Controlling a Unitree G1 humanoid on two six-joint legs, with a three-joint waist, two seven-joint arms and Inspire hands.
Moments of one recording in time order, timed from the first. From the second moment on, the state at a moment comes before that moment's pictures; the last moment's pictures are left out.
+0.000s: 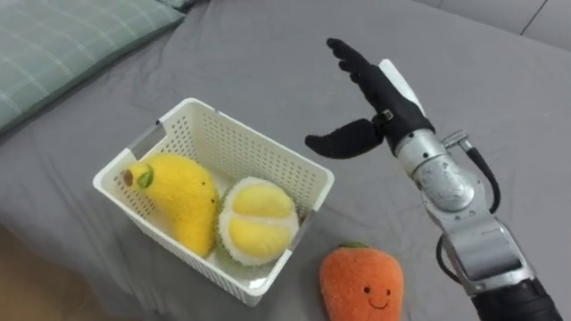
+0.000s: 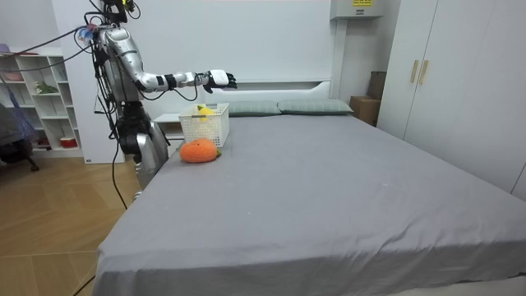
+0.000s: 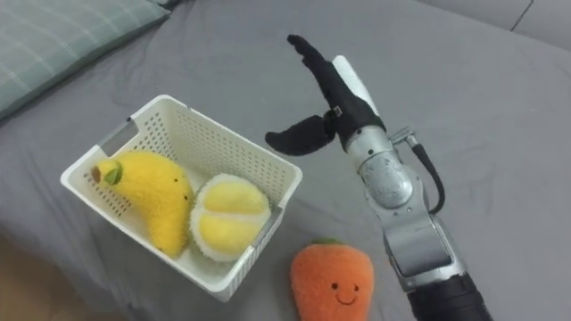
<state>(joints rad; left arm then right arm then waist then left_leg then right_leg) 0.18 0.18 0.12 0.93 0.20 0.11 0.15 -0.20 -0.33 0.19 0.06 -0.15 0.12 0.05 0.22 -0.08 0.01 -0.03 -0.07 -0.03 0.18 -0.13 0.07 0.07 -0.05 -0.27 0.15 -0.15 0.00</state>
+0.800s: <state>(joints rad) 0.21 0.18 0.11 0.95 0.07 0.05 0.19 0.09 -0.31 0.06 0.19 0.03 0.11 0.05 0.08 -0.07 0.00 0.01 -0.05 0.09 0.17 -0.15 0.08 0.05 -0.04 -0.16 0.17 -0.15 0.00</state>
